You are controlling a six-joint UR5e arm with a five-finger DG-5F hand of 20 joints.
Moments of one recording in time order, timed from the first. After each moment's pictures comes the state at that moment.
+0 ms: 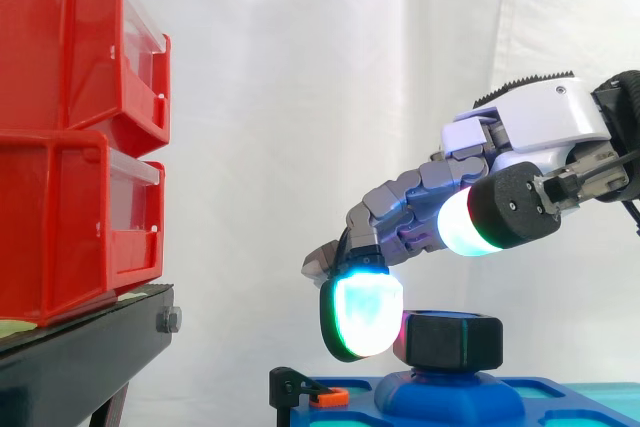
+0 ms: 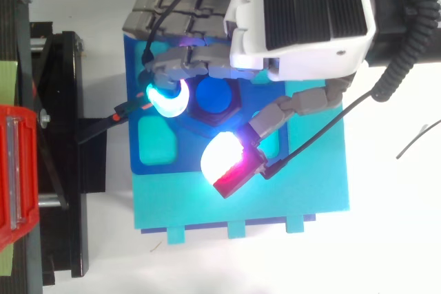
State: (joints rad) arm 0.00 -2.24 -1.09 -3.12 -1.67 -1.19
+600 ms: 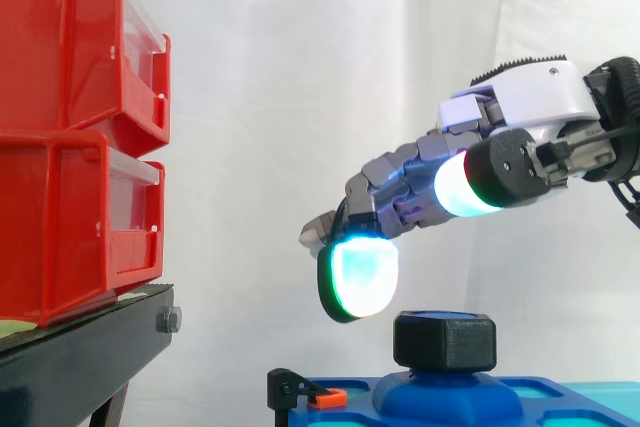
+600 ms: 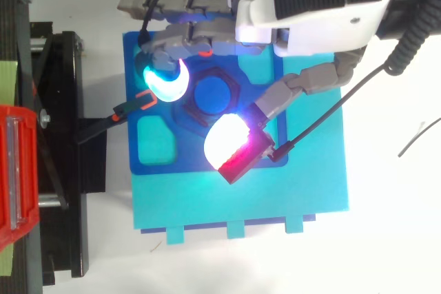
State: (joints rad) arm -0.03 -2.24 -1.06 -3.12 -1.73 -1.19
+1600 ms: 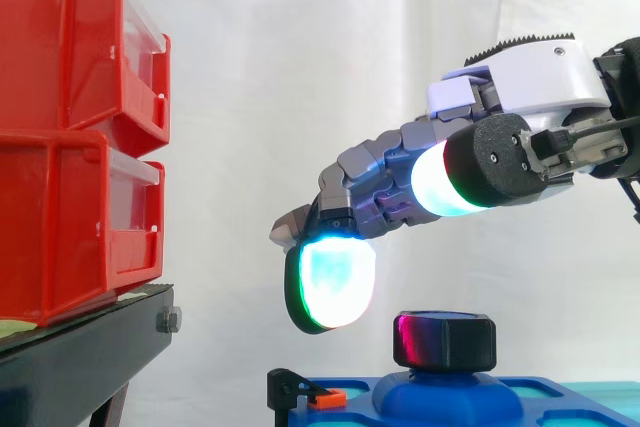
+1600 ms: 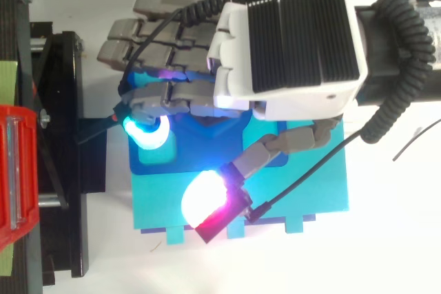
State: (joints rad) arm 0.06 -2.24 -1.08 -3.08 -1.62 -1.19
